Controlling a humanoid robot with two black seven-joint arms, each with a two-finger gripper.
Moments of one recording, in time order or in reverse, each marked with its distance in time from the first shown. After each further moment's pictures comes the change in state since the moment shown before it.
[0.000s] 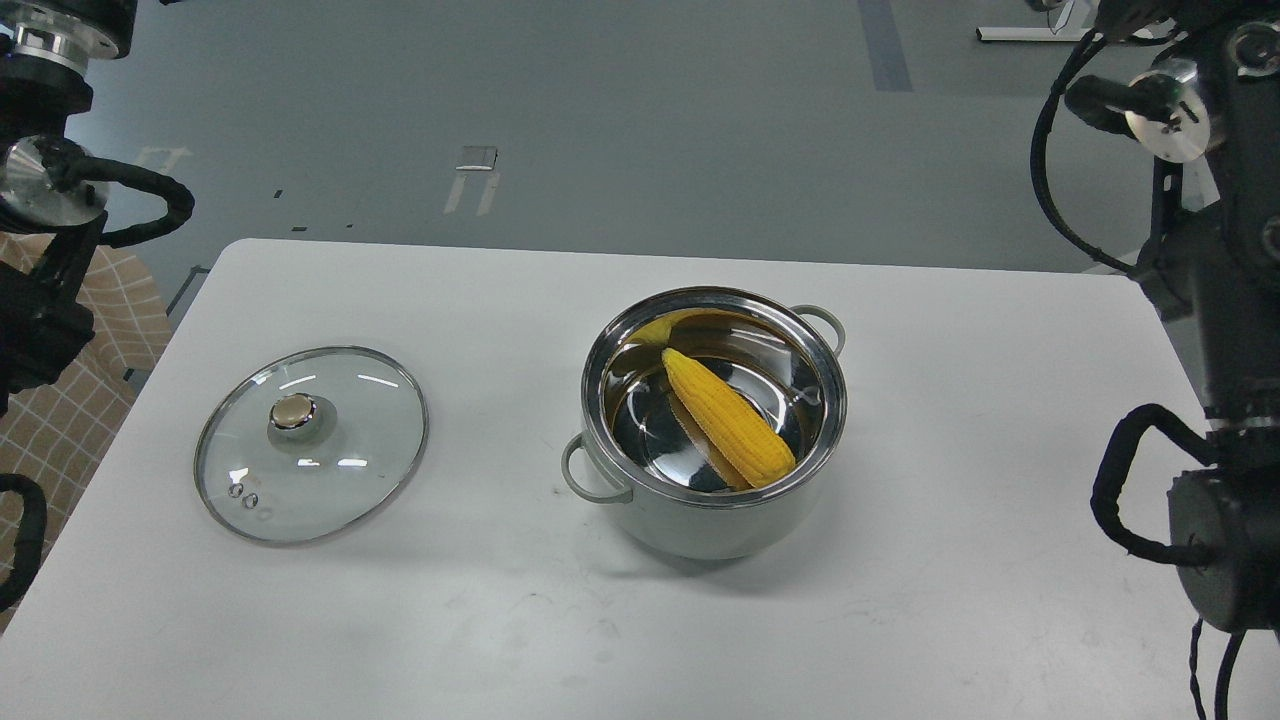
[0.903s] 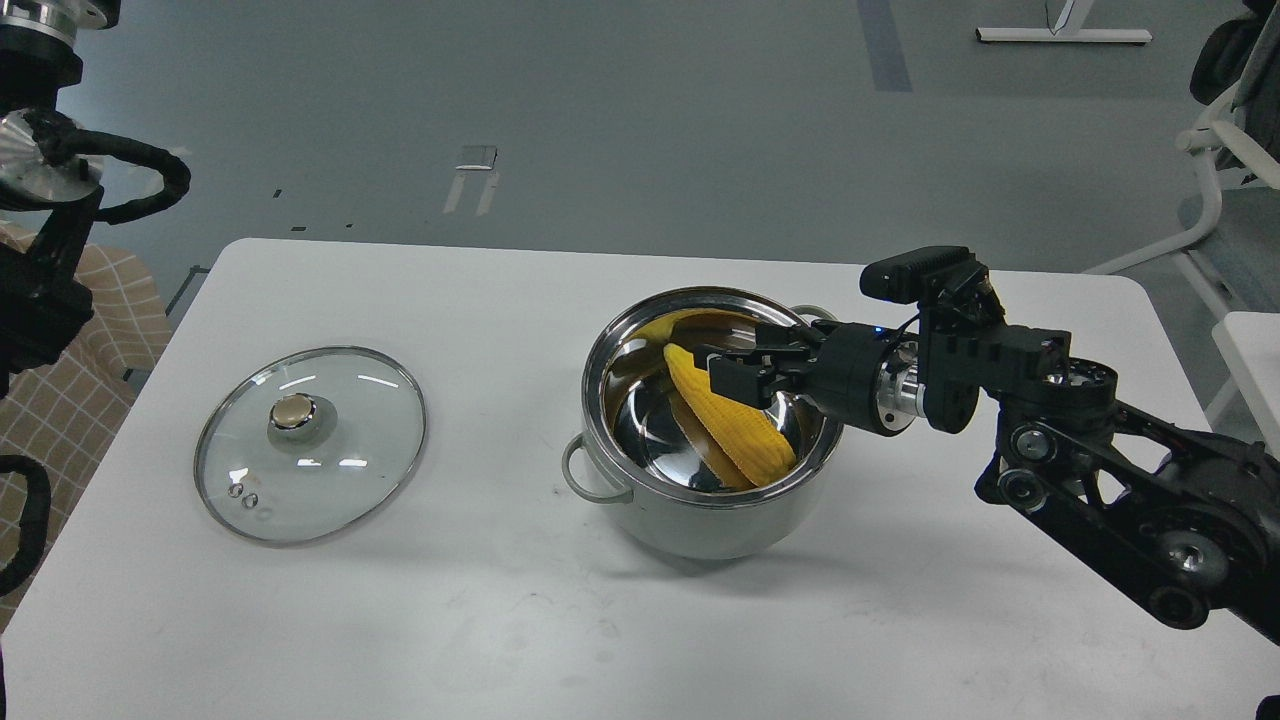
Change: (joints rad) left arm -0.057 -0.009 -0.015 -0.001 -0.002 0.009 -0.002; right arm -0.431 -0.289 -0.871 0.634 -0.550 0.056 -0.006
